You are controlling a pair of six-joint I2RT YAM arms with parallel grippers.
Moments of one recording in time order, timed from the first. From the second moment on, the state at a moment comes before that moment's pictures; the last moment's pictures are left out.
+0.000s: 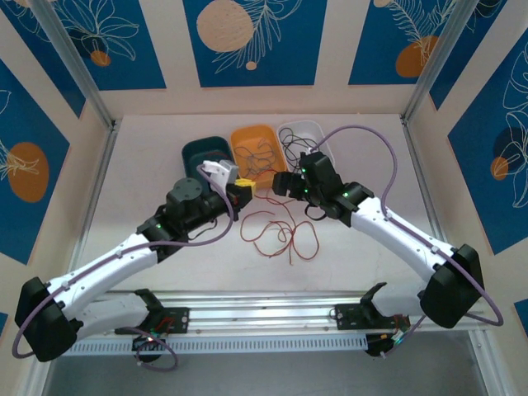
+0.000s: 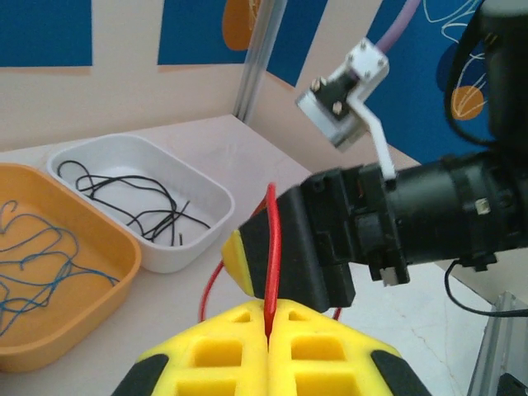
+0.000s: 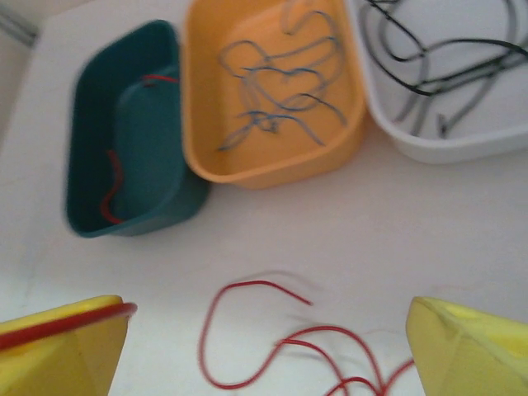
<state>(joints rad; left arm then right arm) -0.76 1.05 0.81 0.09 0.12 -0.29 0.64 1.30 1.06 -0.50 0.13 0.66</state>
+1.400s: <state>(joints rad) -0.21 1.52 1.16 -0.05 0.02 -0.12 0.50 1.15 0.93 -0.67 0.16 0.75</state>
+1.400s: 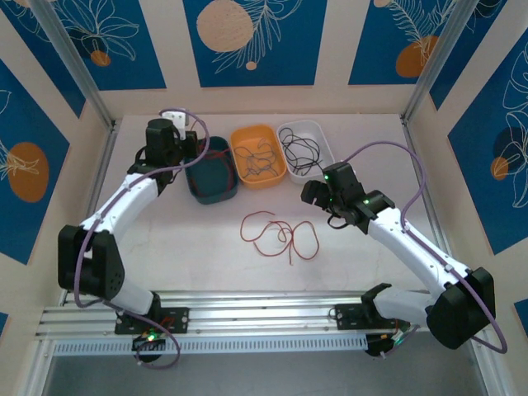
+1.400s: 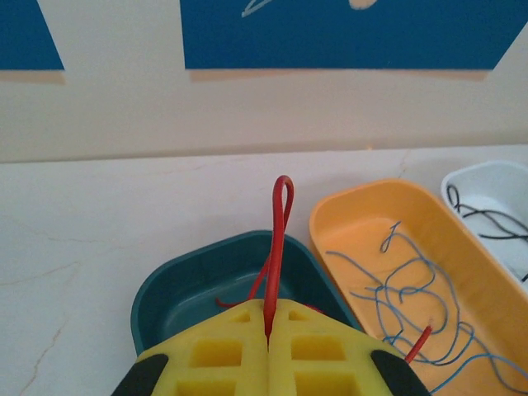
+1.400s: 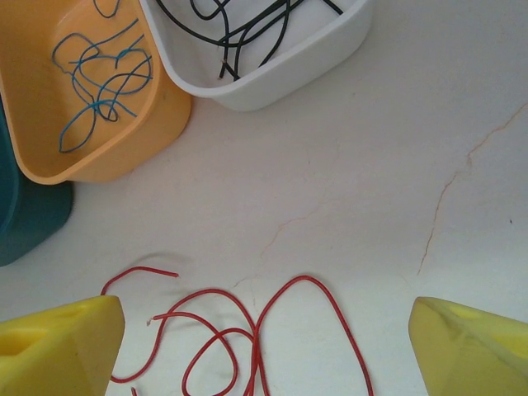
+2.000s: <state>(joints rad) -0.21 1.74 1.16 -0.04 0.07 -0.10 0.50 1.15 0.93 -0.68 0.16 0.76</state>
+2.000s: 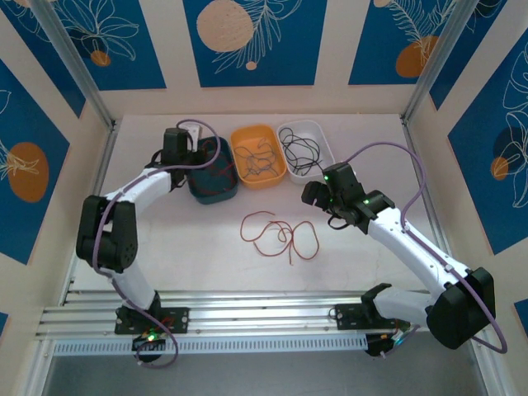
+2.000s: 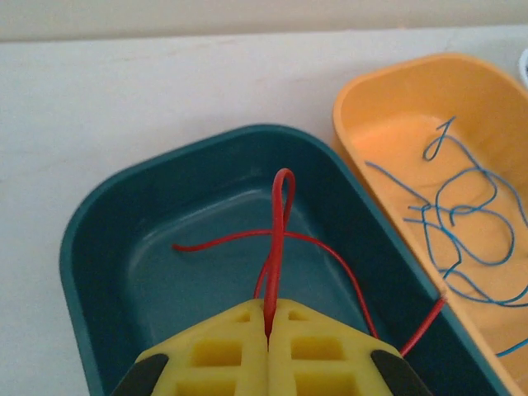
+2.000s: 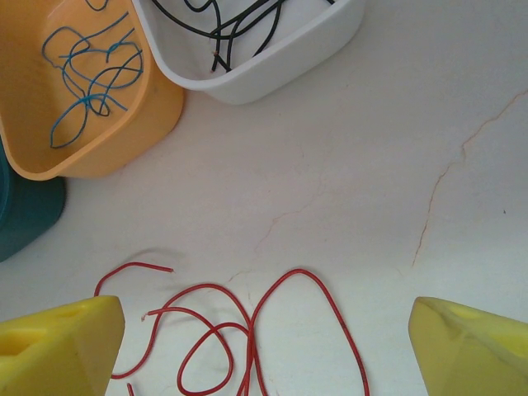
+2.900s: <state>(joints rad) -0.16 1.91 1.29 -0.16 0.10 -0.20 0.50 1.16 0.94 -0.70 0.16 0.77</state>
